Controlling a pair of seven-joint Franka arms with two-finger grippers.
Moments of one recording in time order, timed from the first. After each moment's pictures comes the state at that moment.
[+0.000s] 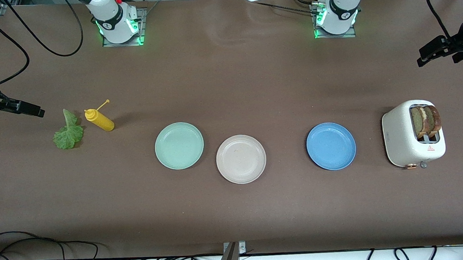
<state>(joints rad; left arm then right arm) 0.08 -0.05 -0.03 -1.62 0.00 1.50 -0.03 0.03 0.14 -0.12 -1.58 0.02 1.59 0.14</state>
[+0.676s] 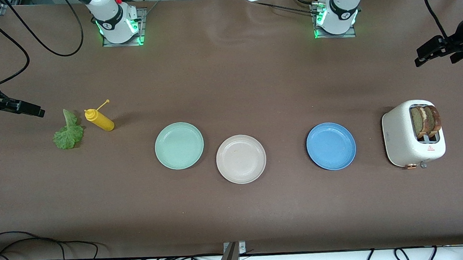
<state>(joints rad) 0.07 -0.05 -0.04 -1.62 0.00 1.50 -0.03 0.03 0.14 -0.12 -1.58 0.02 1.59 0.14</state>
